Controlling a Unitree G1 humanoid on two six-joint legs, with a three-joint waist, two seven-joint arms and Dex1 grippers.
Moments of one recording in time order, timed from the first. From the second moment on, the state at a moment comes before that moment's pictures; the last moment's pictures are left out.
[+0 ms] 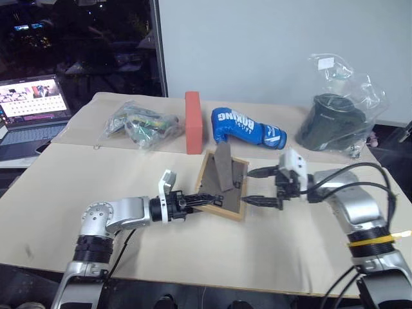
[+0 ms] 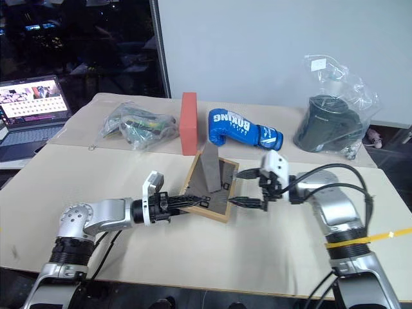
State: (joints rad) left arm -0.57 0.46 0.07 0.23 -1.93 1.32 0.09; right arm -0.53 -0.78 0.05 0.15 0.34 0.29 1.24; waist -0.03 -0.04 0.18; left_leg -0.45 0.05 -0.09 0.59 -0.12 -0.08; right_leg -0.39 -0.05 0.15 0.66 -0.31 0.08
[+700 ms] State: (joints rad) left arm -0.63 0.42 0.06 0.25 -1.93 1.33 0.08; right arm -0.54 -0.73 0.04 0.35 -0.69 -0.90 0.14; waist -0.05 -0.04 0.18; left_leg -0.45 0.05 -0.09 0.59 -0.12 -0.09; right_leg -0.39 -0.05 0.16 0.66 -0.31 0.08
